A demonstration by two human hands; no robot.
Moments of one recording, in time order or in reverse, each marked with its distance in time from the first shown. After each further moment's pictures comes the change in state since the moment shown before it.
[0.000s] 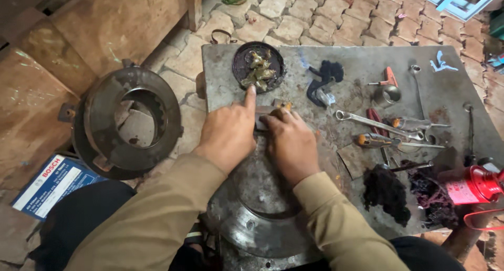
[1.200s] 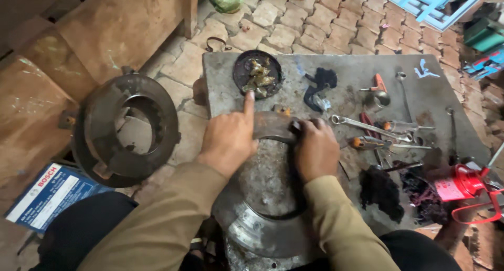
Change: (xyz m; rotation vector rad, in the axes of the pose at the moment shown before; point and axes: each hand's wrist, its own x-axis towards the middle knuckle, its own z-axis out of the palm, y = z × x) left_hand -0.001 -0.007 0.002 -0.093 -0.090 -0.053; right_hand -0.018 0.030 0.000 -0.195 0.082 0.296
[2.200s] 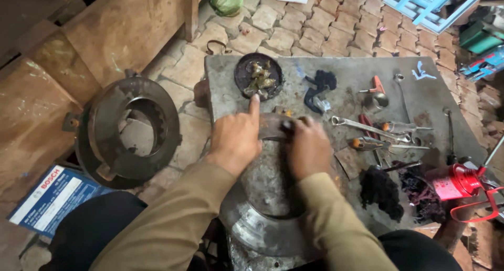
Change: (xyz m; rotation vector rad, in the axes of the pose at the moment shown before) left_hand 0.005 0.003 0.007 0.012 0.008 0.008; right_hand 0.004 -0.013 0.011 -0.016 0.003 -0.049
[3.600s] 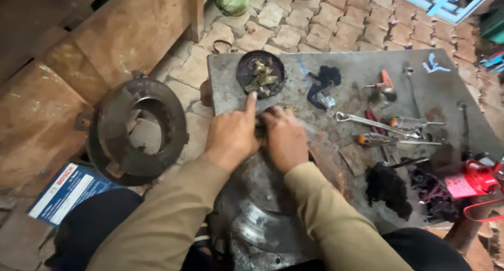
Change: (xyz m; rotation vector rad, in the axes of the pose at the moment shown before) left_hand -0.003 -0.008 0.004 -0.040 0.075 -0.013; right_hand 0.014 -0.040 0.002 0.216 -0.023 -0.262
